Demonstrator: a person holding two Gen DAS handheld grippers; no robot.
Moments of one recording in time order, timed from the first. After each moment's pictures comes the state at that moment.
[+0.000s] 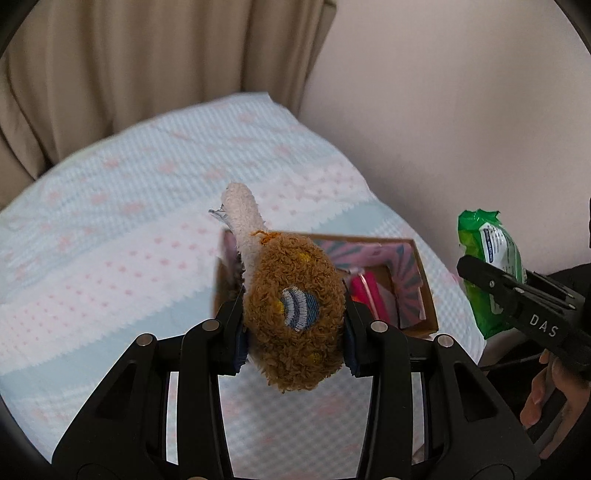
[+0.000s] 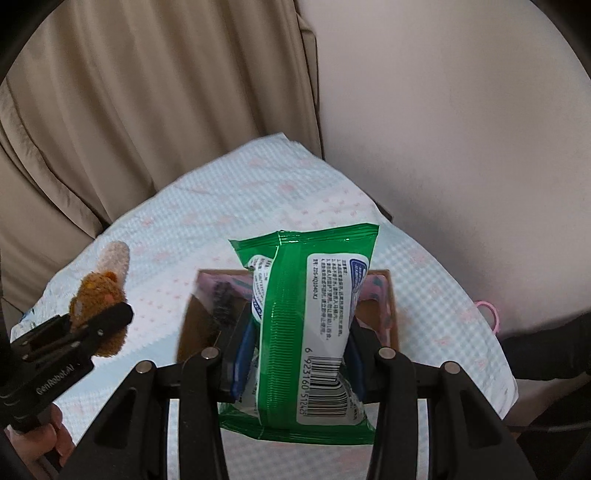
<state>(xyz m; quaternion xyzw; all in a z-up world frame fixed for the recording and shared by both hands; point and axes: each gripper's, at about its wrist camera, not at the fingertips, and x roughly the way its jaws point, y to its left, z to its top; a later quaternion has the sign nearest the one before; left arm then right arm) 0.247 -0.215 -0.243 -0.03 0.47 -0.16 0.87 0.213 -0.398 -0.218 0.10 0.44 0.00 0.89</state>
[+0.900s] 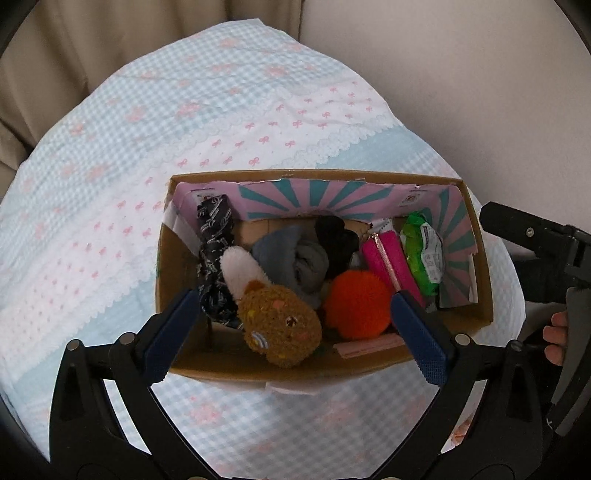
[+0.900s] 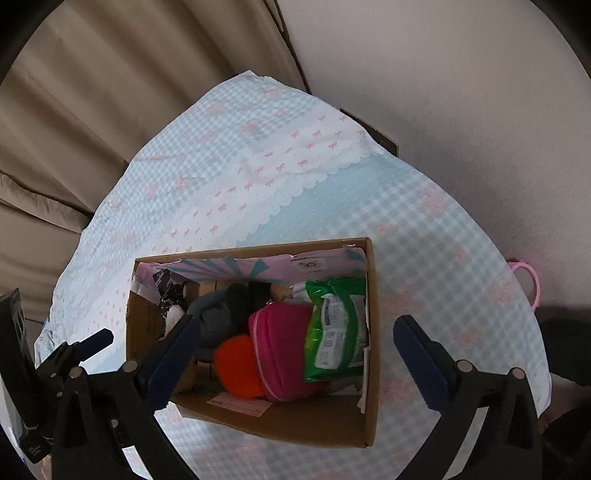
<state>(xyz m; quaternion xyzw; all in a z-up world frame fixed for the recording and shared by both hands) 0.293 -0.272 -0.337 0.04 0.57 -0.13 0.81 0.286 -0.476 -0.318 0.18 0.54 0.03 0.82</state>
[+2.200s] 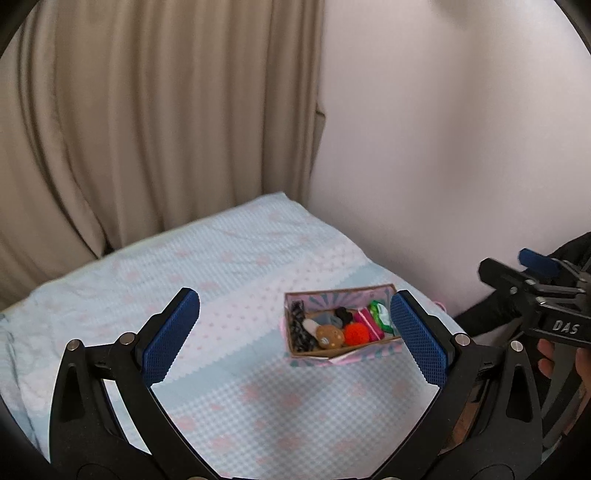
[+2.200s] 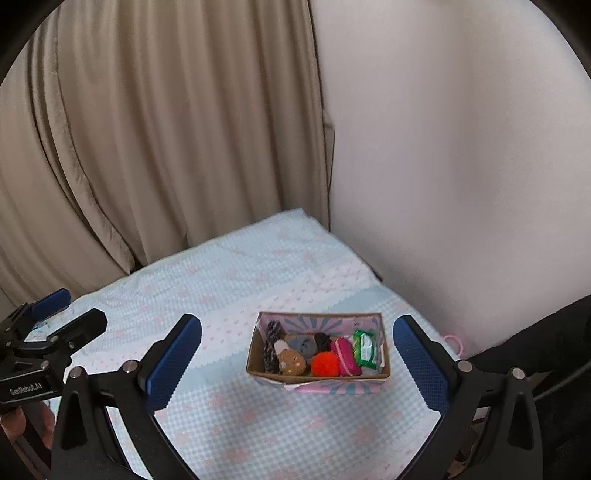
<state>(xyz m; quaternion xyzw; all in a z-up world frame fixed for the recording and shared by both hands) 0.085 -0.074 -0.011 0.01 0.30 -0.16 0.94 0.056 -0.289 -0.020 0.07 0.31 -0.03 0.95</state>
